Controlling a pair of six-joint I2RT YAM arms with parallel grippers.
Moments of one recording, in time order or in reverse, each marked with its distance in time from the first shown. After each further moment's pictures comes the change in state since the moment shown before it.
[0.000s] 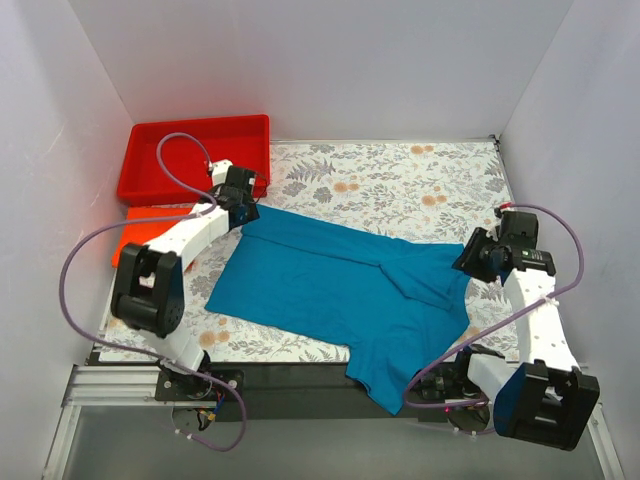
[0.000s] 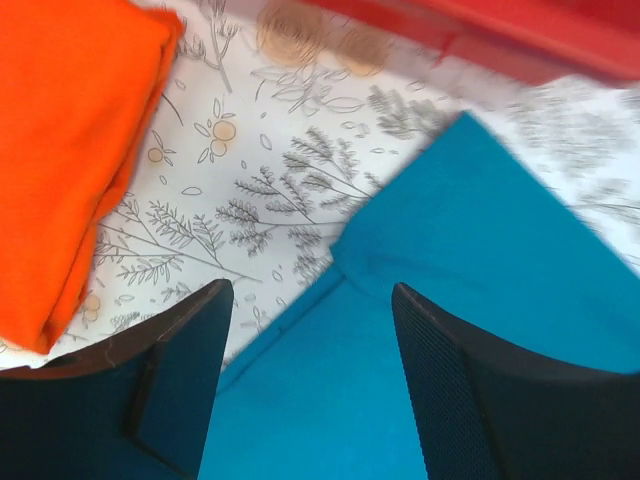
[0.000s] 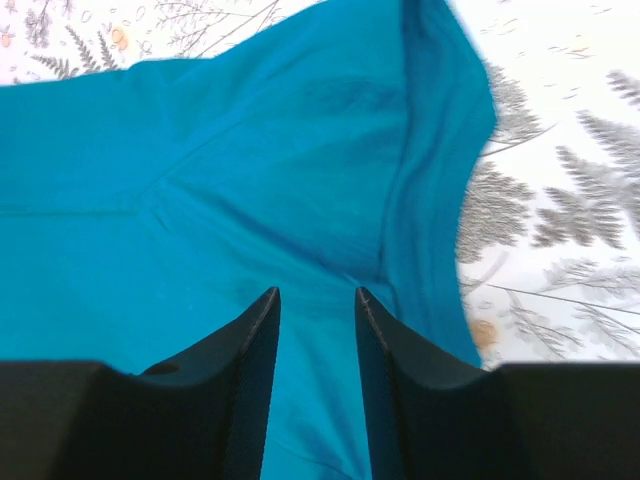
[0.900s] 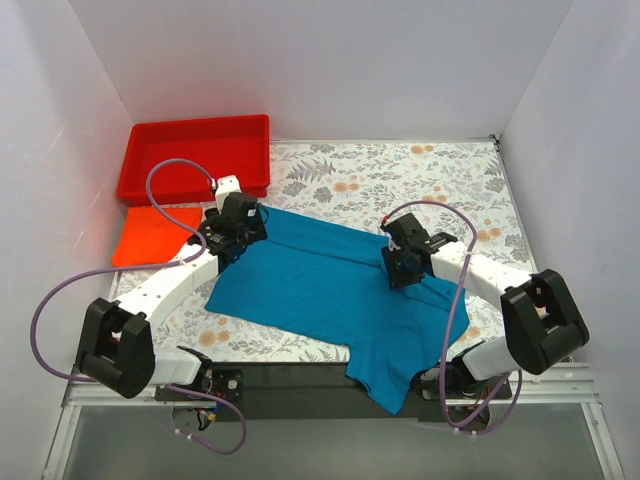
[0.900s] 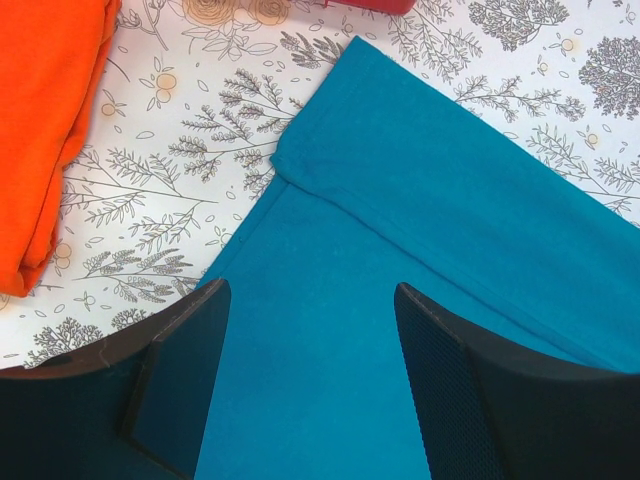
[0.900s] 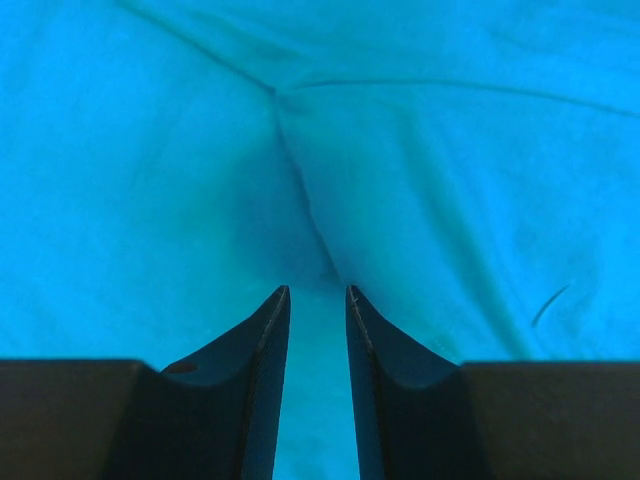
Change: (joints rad) left arm -0.146 -0.418 -0.304 0.122 0.033 0.026; right arm 0.702 0.426 0.014 0.205 0.179 -0.062
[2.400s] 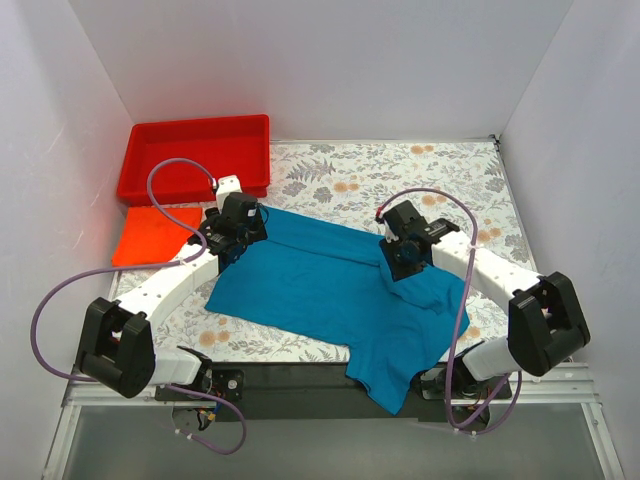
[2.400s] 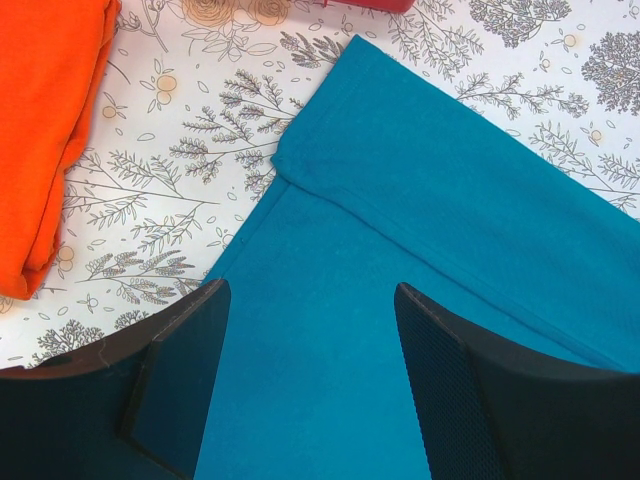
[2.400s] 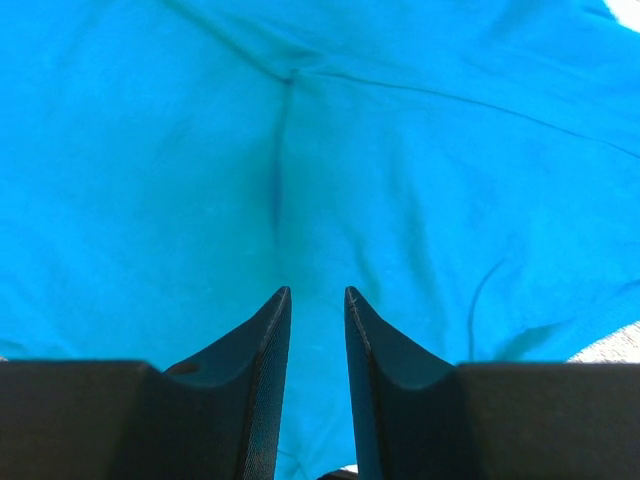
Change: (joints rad) left arm 0.000 0.002 0.000 0.003 0.000 0.015; right arm 0.026 -0.001 0.156 -0.181 0.048 -0.093
